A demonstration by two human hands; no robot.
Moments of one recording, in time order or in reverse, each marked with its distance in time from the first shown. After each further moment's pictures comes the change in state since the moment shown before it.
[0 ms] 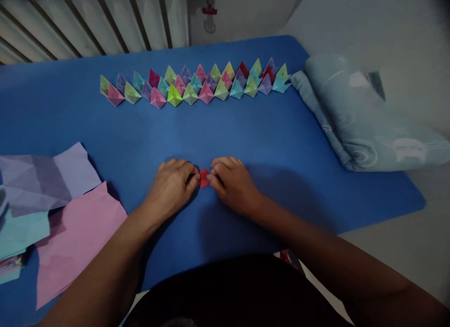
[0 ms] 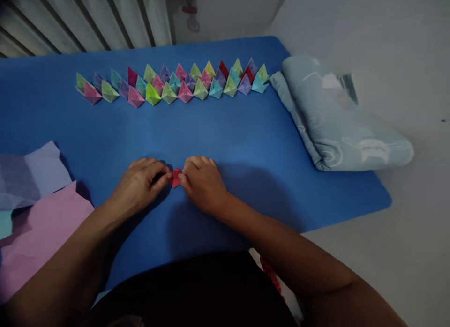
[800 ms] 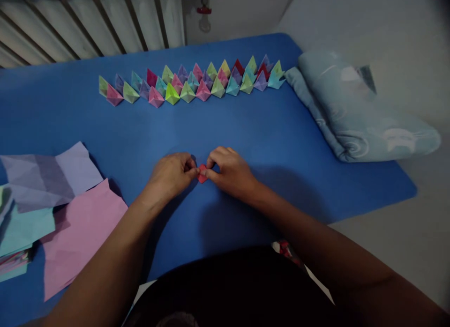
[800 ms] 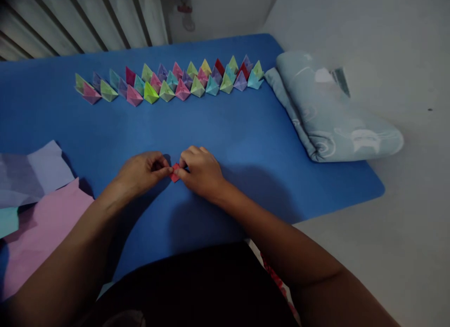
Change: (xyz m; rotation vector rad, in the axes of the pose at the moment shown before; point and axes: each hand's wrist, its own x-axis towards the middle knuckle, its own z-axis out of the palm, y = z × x) left_hand 0.020 0.001 -0.010 -0.185 -0.162 -0.267; right_hand 0.015 -0.002 -0.005 0.101 0.003 0.096
